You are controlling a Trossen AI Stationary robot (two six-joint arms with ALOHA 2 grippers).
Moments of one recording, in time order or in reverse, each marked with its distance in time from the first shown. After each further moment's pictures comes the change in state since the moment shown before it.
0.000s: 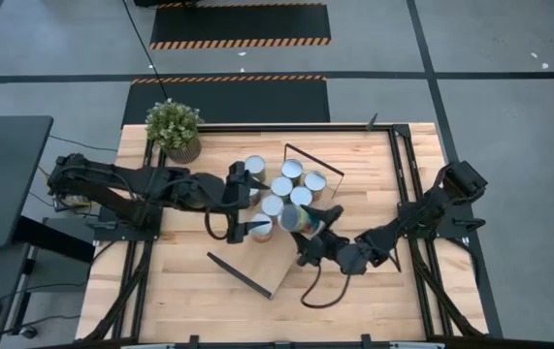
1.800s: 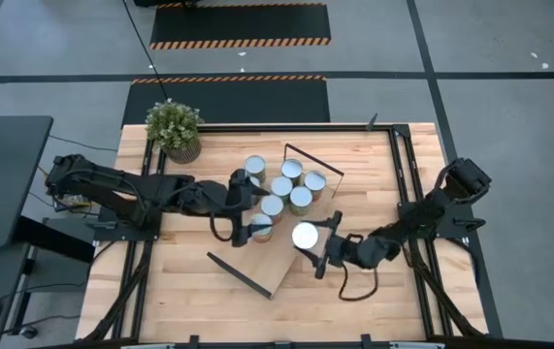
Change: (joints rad) left arm 0.002 -0.024 -0.188 0.187 0.004 -0.116; right arm 0.012 -0.038 -0.266 0.334 -0.312 0.220
